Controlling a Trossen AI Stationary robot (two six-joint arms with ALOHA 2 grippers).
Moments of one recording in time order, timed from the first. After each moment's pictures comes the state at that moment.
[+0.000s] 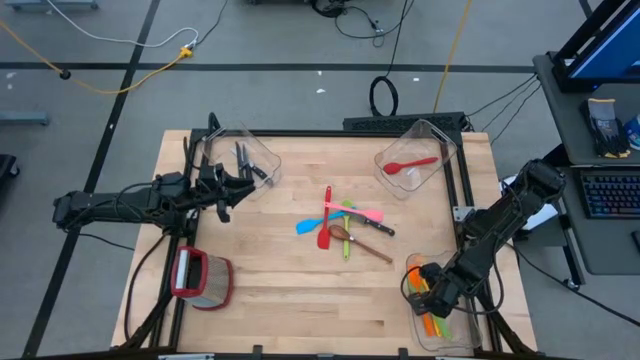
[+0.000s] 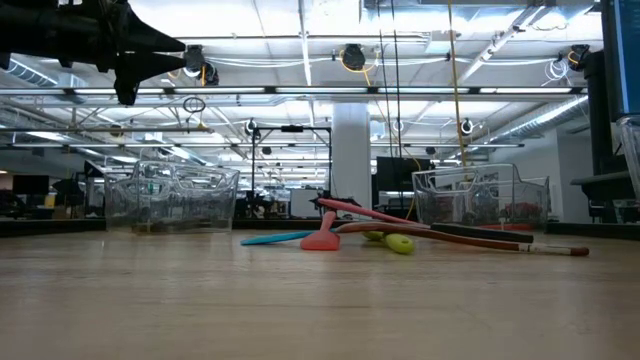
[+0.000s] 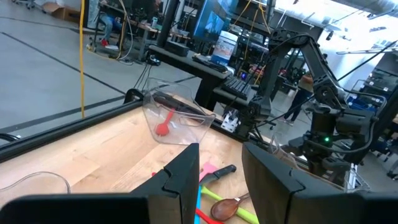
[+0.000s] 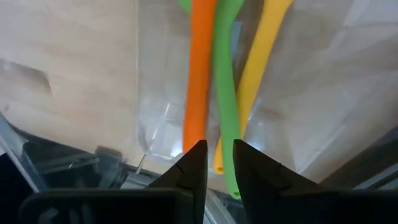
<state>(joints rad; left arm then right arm) 0.08 0.39 0.27 0.13 -0.16 -0.37 0.87 1.37 0.74 -0.56 -0.27 2.19</state>
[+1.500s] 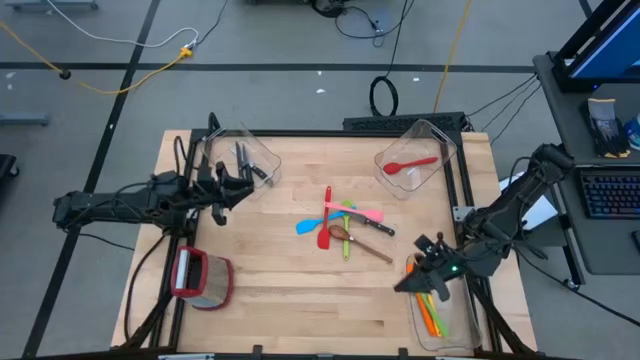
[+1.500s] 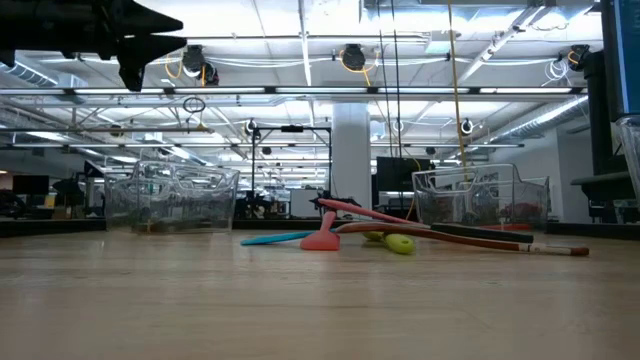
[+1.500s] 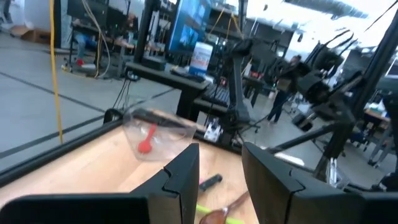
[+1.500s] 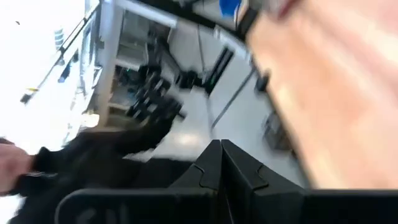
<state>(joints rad) 0.08 0.39 0.27 0.21 -0.08 -0.28 0.80 1.00 0.74 0.05 0.35 1.35</state>
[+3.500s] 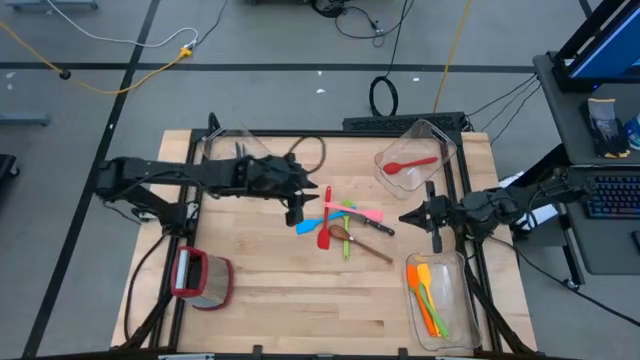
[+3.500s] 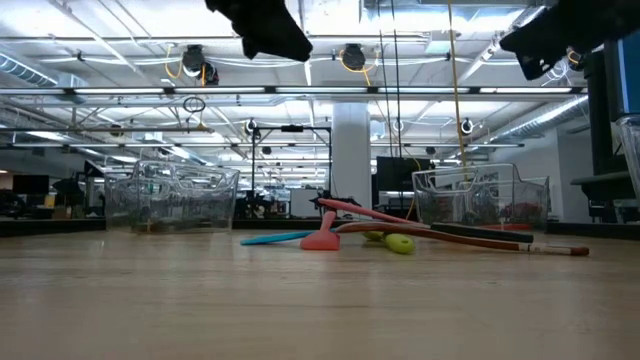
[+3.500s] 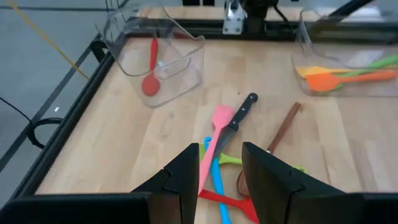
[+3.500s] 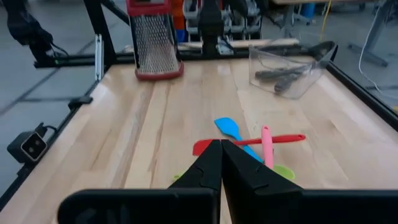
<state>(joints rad) 0.04 1.40 1.19 -0.34 -0.11 0.00 0.29 0.47 0.46 -0.27 0.26 0.16</state>
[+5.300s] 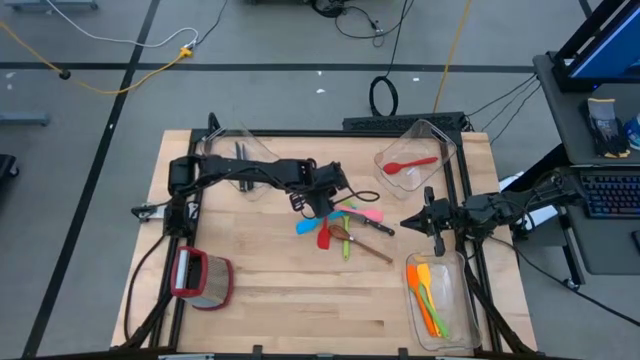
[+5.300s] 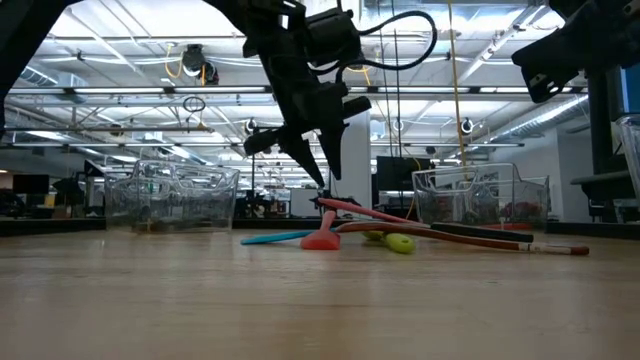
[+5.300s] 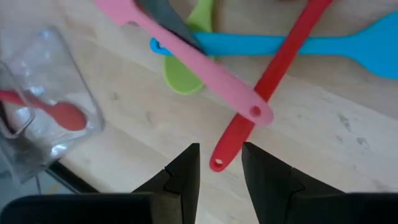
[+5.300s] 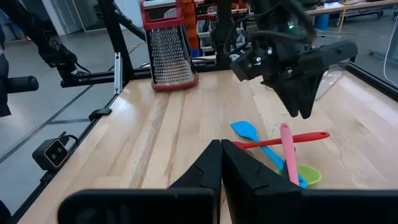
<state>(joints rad) 0.15 1.98 1.53 -0.65 -0.13 1.42 0.29 0.33 0.28 -0.14 0.20 0.20</state>
